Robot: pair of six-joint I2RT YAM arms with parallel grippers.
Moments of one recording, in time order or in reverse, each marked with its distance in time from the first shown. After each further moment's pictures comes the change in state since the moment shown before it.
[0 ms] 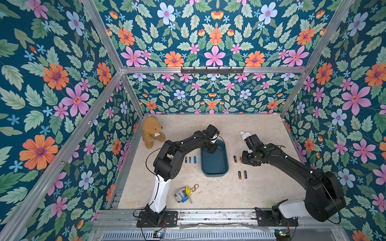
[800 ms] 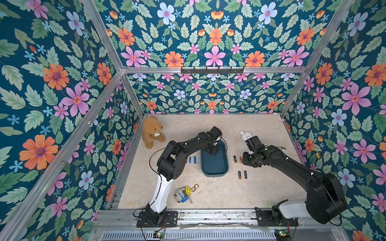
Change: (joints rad) left arm -0.045 0.045 0.044 -0.050 -0.100 -0.034; right arm -0.008 -0.023 -0.049 0.045 -0.004 -0.006
